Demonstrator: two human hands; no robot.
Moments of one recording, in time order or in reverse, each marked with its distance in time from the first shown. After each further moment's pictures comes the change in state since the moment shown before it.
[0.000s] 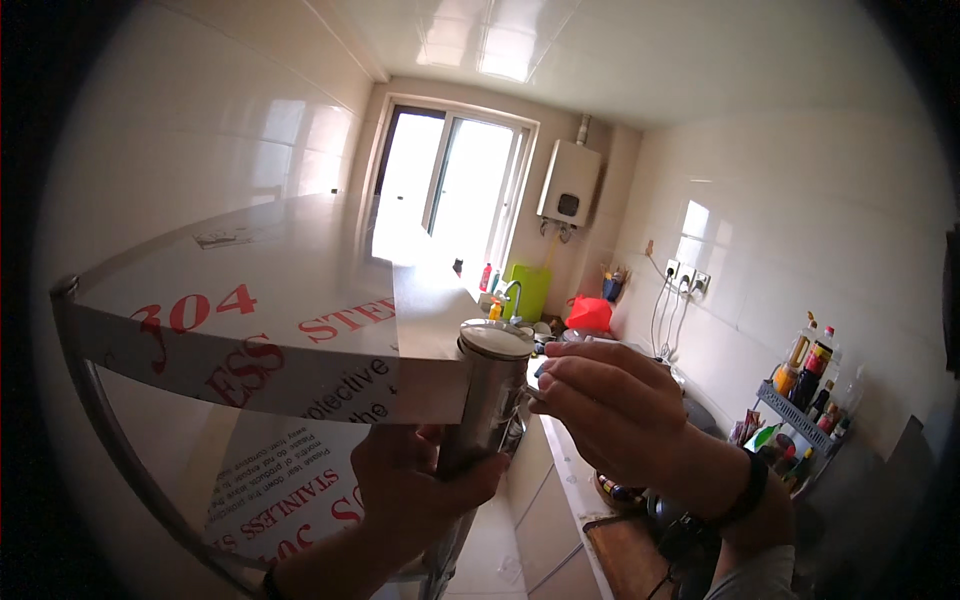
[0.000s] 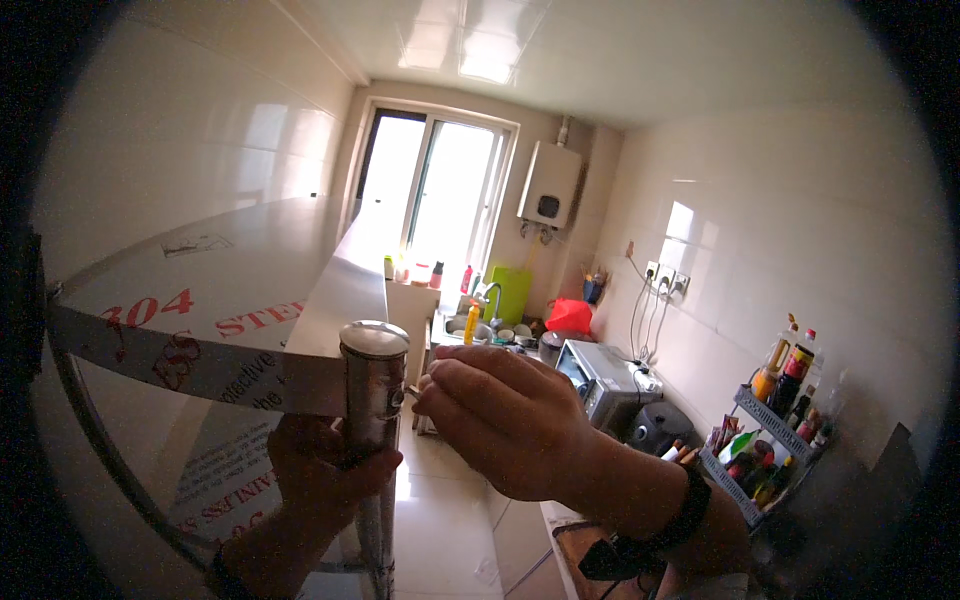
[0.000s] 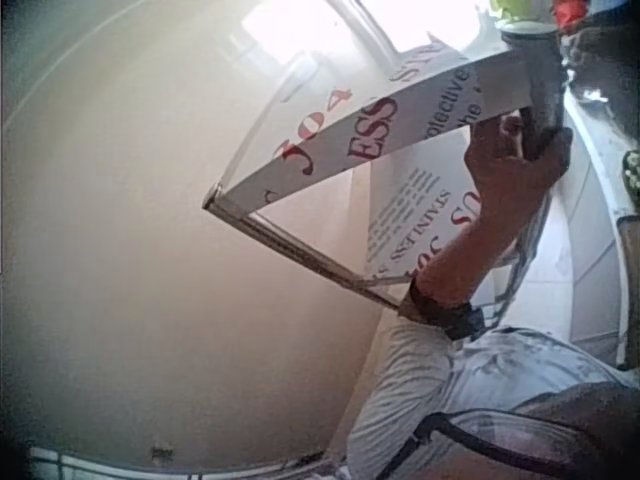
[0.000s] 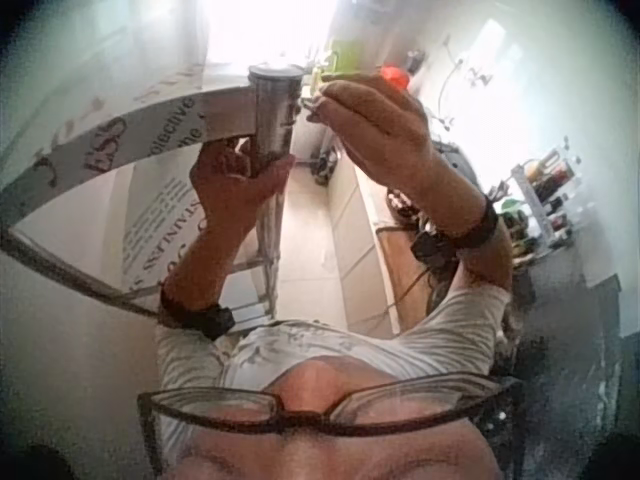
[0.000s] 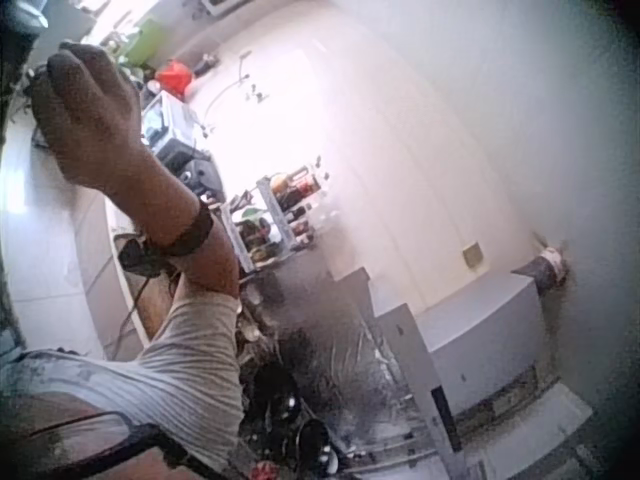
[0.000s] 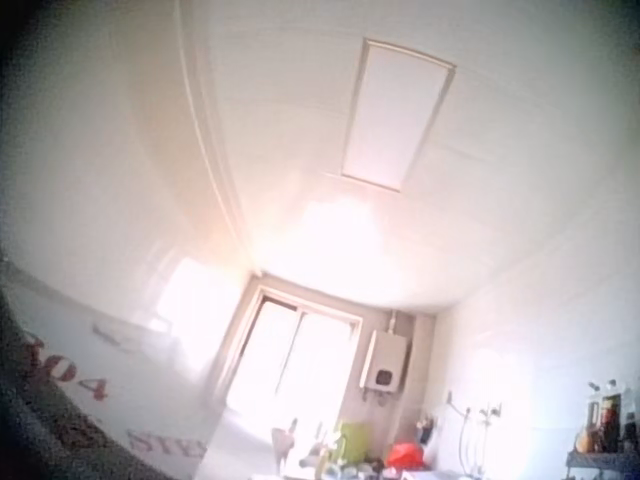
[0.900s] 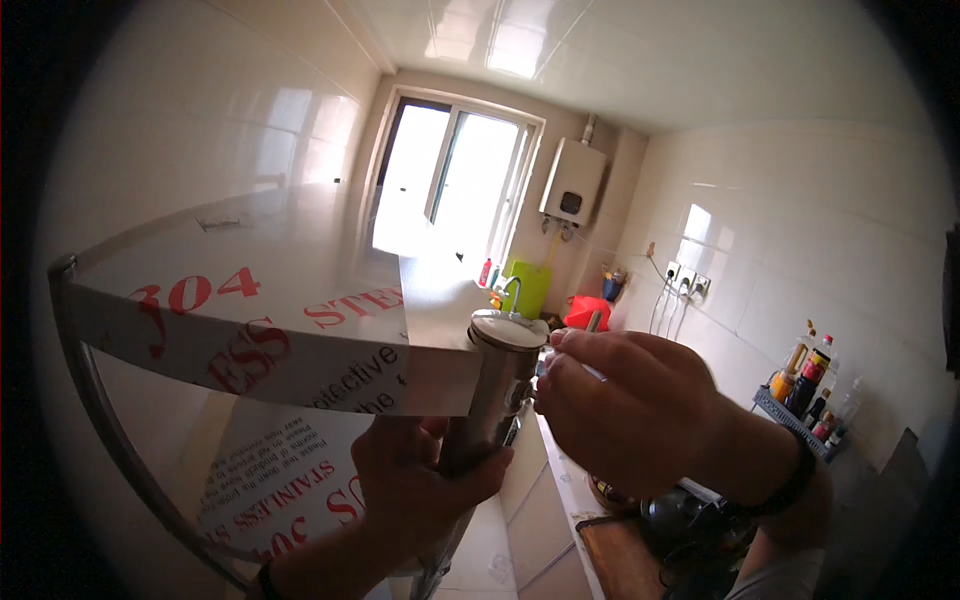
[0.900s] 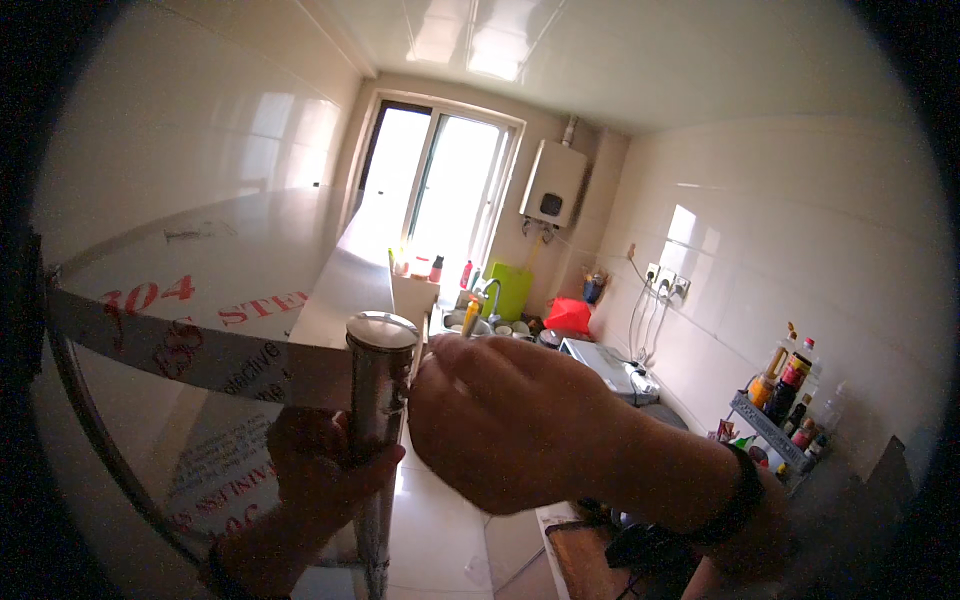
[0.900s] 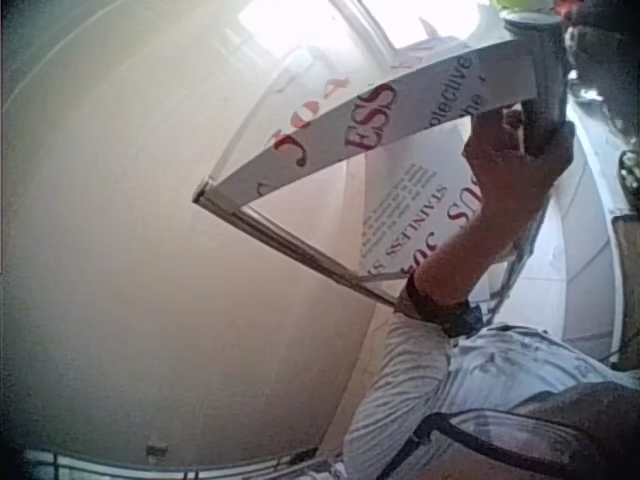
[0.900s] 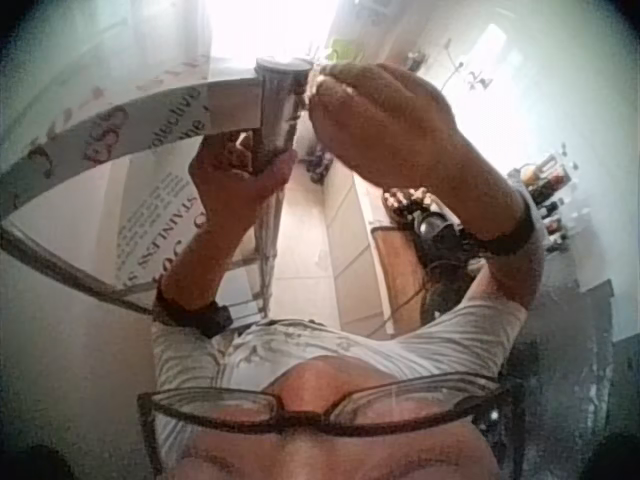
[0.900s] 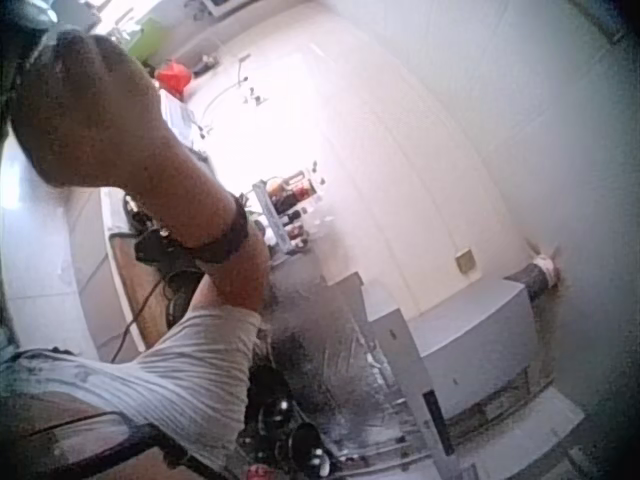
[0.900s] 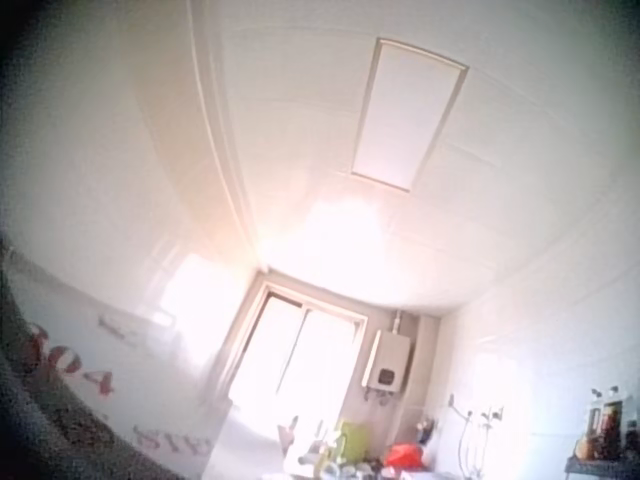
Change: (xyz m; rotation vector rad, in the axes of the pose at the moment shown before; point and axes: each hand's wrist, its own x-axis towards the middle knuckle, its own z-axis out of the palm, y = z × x) left_hand 0.002 -0.014 -0.002 0.096 0.046 0.147; right_hand 0.023 0.001 -0.013 -0.227 -0.202 -0.237
